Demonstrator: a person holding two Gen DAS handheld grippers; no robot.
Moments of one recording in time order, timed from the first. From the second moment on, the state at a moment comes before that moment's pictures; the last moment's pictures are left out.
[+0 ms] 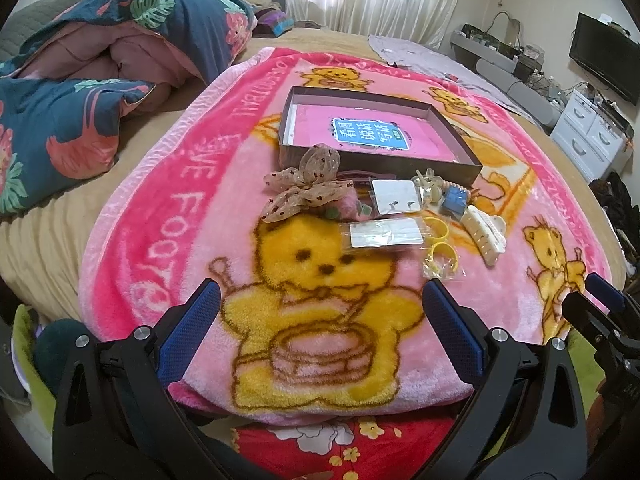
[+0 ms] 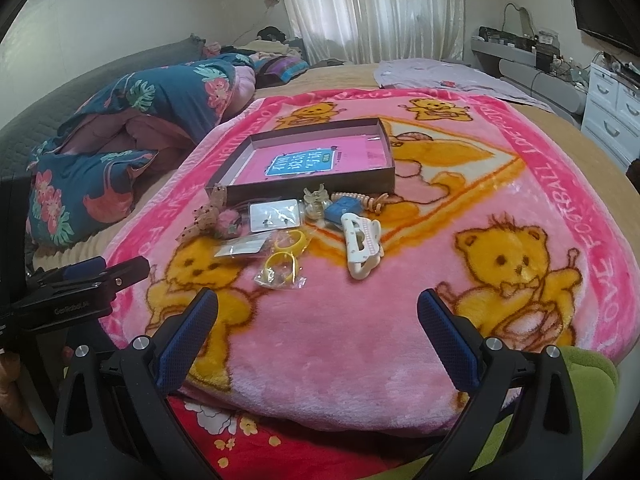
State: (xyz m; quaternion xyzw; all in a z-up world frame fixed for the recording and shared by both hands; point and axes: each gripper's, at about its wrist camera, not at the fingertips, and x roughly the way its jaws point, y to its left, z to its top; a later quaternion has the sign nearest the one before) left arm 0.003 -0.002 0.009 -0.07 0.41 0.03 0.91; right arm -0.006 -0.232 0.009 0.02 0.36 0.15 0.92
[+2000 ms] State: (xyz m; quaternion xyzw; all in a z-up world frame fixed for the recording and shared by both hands) left arm 0.154 0.079 -0.070 -0.23 0.42 -0.08 0.87; right arm 0.146 -0.225 -0.072 -0.02 0.47 0.16 0.87
